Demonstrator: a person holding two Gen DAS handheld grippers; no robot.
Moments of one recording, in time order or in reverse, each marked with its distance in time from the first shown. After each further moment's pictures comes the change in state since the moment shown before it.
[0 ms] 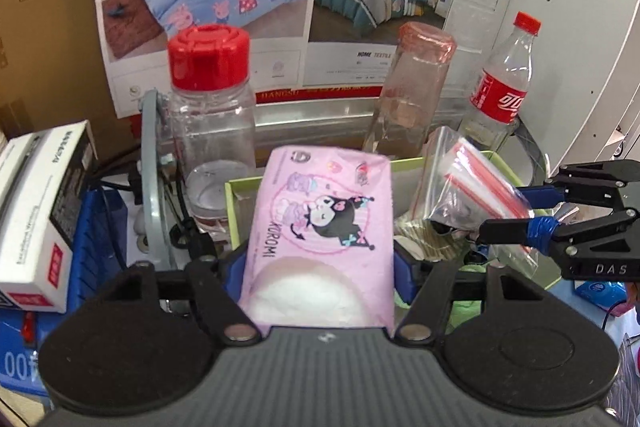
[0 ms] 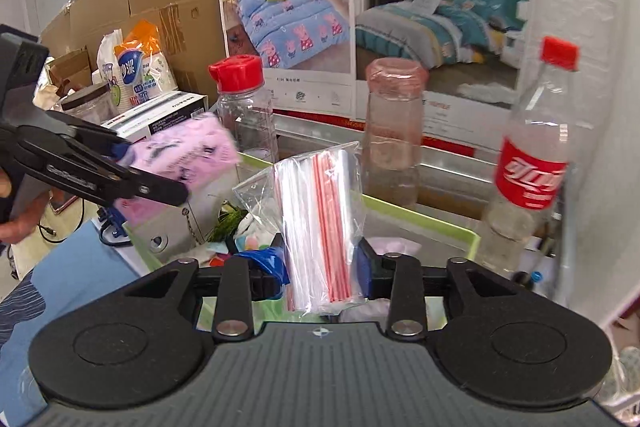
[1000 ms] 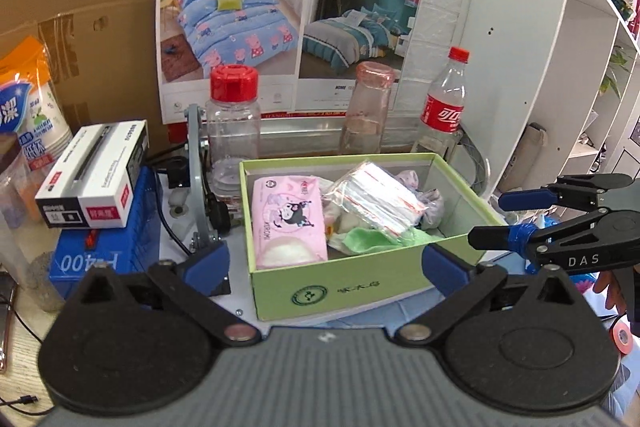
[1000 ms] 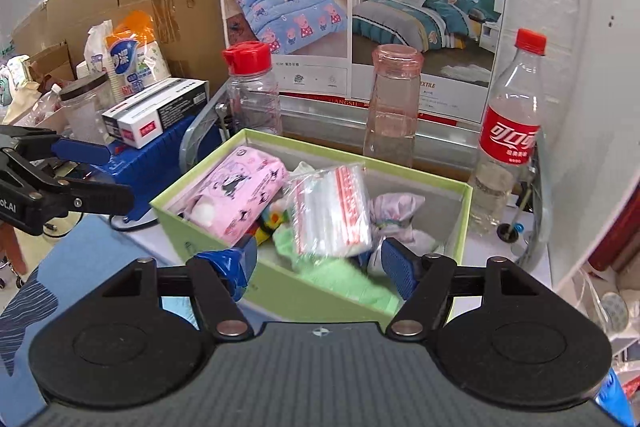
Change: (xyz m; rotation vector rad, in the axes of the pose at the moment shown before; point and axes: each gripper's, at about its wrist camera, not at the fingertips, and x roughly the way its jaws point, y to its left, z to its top) left arm -0.133 -0.037 -0.072 -0.005 -0.164 0.015; right arm -0.068 0.059 -0.022 0.052 0.010 -0.135
